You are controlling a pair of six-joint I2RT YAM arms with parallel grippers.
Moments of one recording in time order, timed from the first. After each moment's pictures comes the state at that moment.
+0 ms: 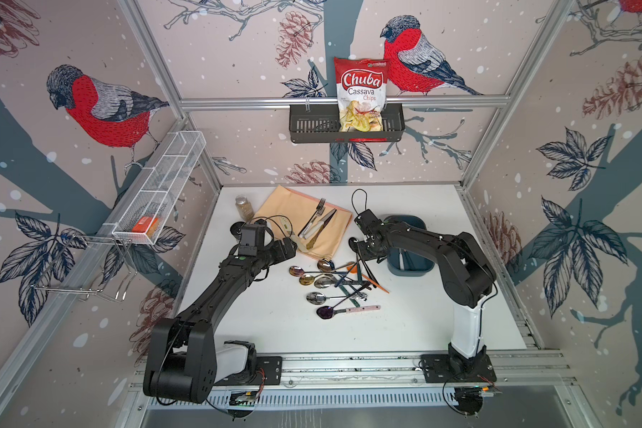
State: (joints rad) left arm -0.13 1.26 0.73 -0.27 0.29 -0.48; right arm 0.66 1.99 1.39 -0.69 0.10 0.31
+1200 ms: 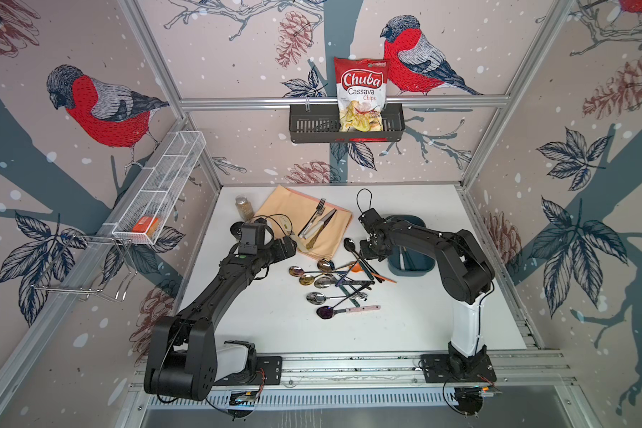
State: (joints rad) left arm -0.13 1.27 0.74 -0.27 0.29 -0.48; right arm 0.61 2.02 1.38 -0.67 0.02 0.34
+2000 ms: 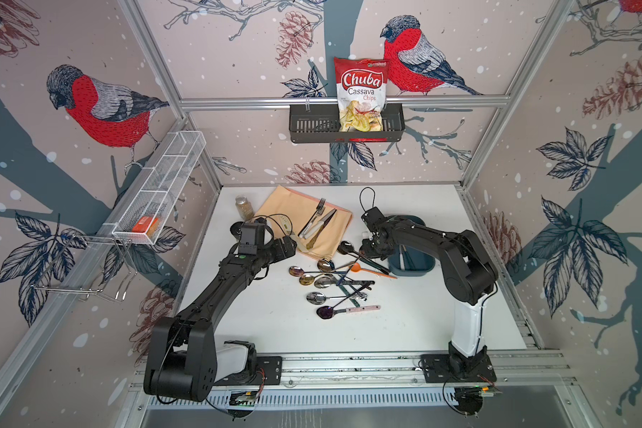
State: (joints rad) left arm -0.13 1.26 0.74 -0.27 0.28 -0.47; right arm 0.60 1.99 1.38 -0.68 0.02 0.34
